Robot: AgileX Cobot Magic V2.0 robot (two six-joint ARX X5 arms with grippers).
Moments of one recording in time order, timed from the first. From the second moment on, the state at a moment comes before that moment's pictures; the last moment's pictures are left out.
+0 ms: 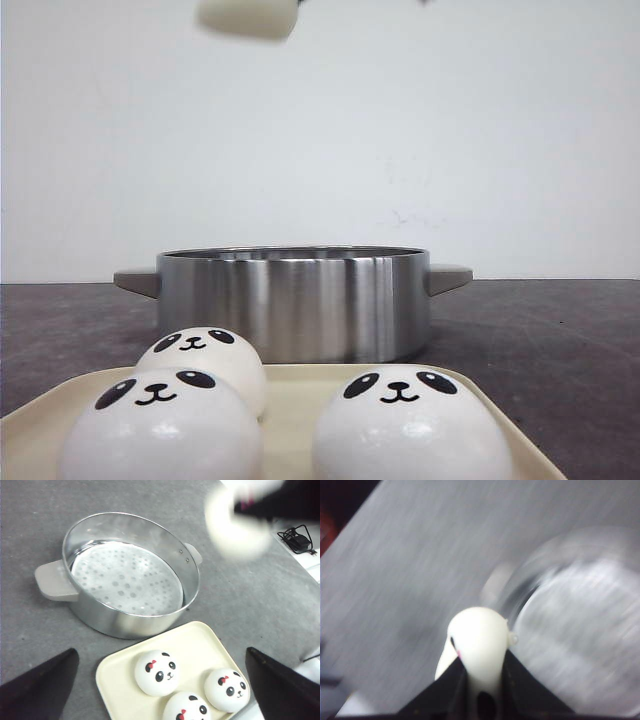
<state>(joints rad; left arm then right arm) -0.43 0.53 0.86 -0.82 0.30 -0.23 0.80 1.49 1.56 -0.69 -0.06 0.43</state>
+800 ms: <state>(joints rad) -0.45 0.53 0.86 -0.87 0.30 -0.23 0.58 2.07 1.66 -0.61 -0.05 0.27</state>
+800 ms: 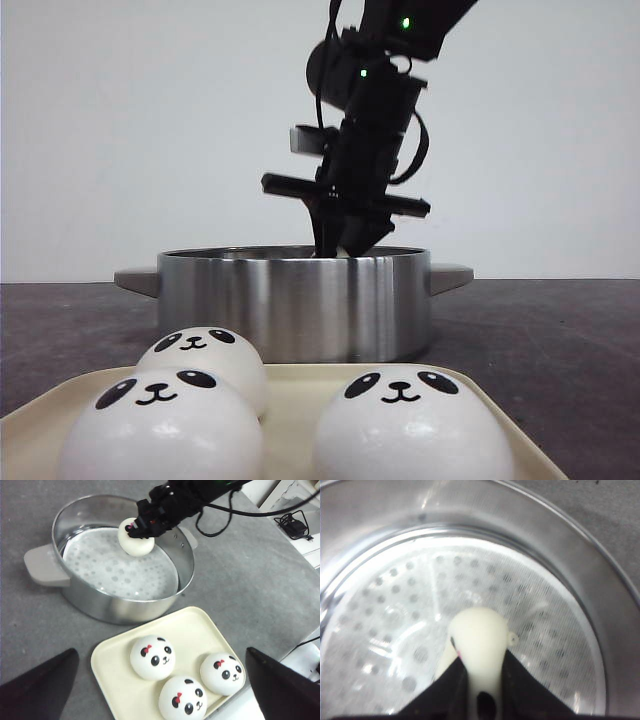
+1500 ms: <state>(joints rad) -0.45 0.53 0.86 -0.88 0.29 -0.23 0.57 2.09 1.68 -0.67 -0.07 0.26</state>
